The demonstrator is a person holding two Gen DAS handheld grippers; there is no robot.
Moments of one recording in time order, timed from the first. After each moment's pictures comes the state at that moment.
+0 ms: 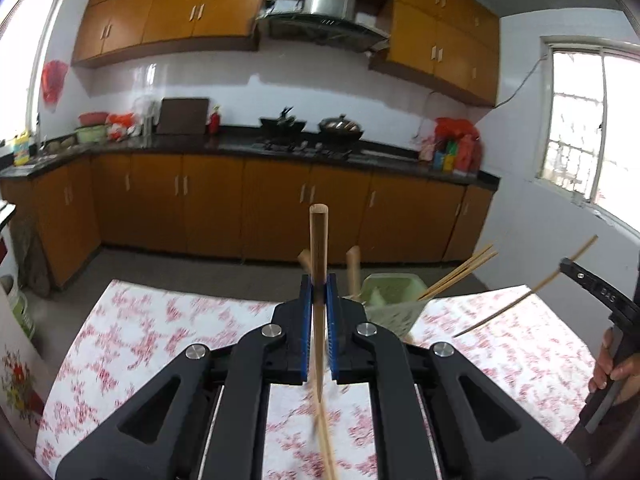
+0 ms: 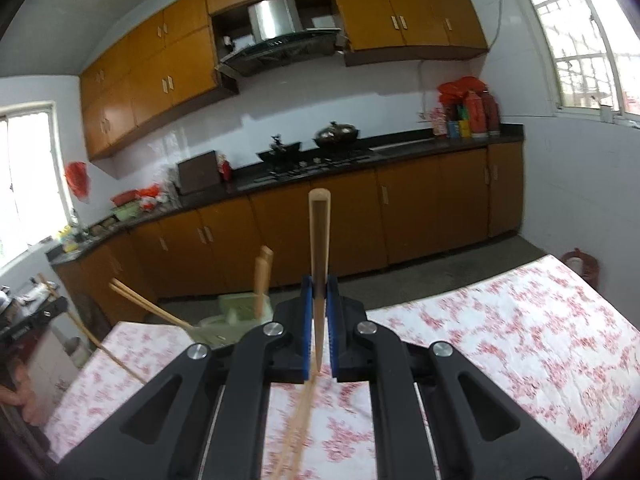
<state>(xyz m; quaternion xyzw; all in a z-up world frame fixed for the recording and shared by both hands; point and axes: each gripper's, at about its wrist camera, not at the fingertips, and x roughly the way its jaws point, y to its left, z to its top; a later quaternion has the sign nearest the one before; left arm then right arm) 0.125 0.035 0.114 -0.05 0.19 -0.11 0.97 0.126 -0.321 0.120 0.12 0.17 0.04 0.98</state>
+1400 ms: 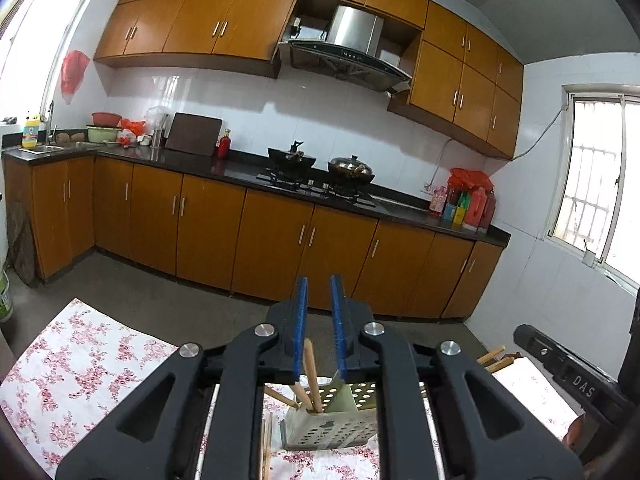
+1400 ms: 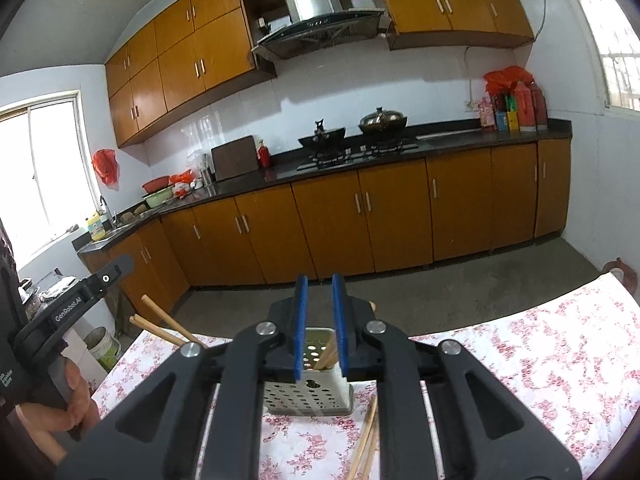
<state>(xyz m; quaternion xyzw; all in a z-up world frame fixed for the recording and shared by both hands) 0.196 -0.005 0.126 -0.12 0.13 -0.07 0.98 0.208 -0.258 0.126 0.11 0.18 0.09 0.97</state>
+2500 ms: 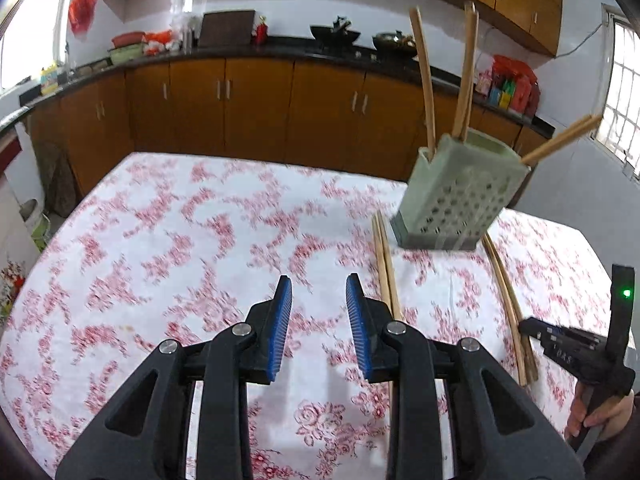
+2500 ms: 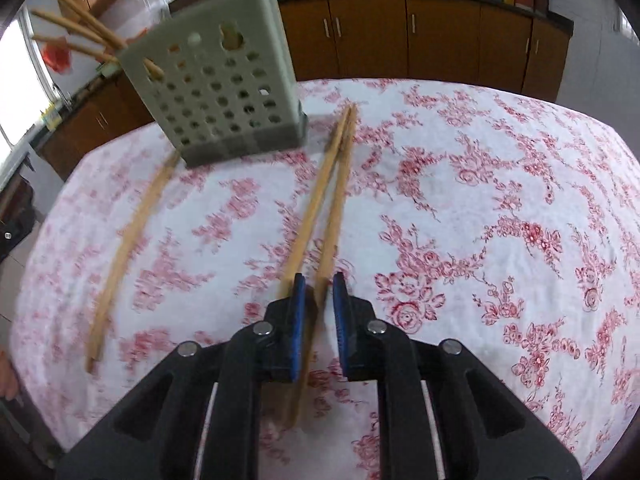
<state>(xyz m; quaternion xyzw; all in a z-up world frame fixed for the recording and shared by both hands) 0.147 0.053 -0.040 -0.07 0.35 -0.03 0.93 0.189 -0.235 -0.105 0.06 0.45 0.05 0.89</state>
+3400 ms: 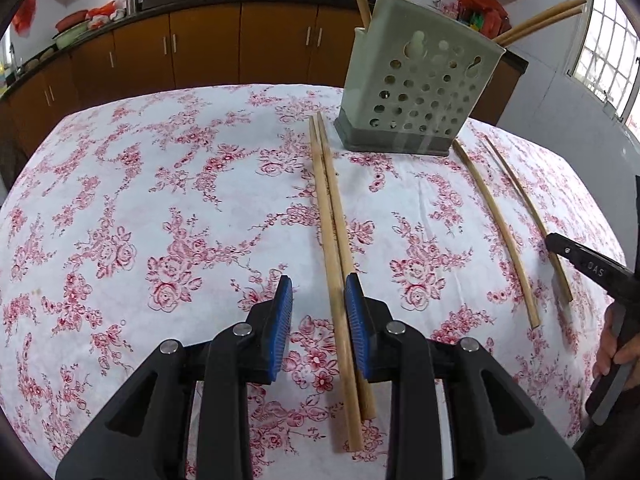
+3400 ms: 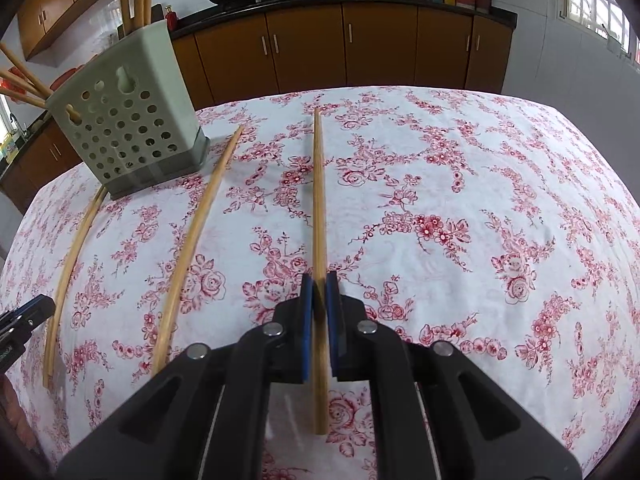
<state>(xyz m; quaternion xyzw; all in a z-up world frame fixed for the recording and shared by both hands) 0.159 0.001 -0.098 -0.02 0.44 -0.09 0.89 0.180 -0.294 -0.105 0.08 0.44 -0.04 0.89</state>
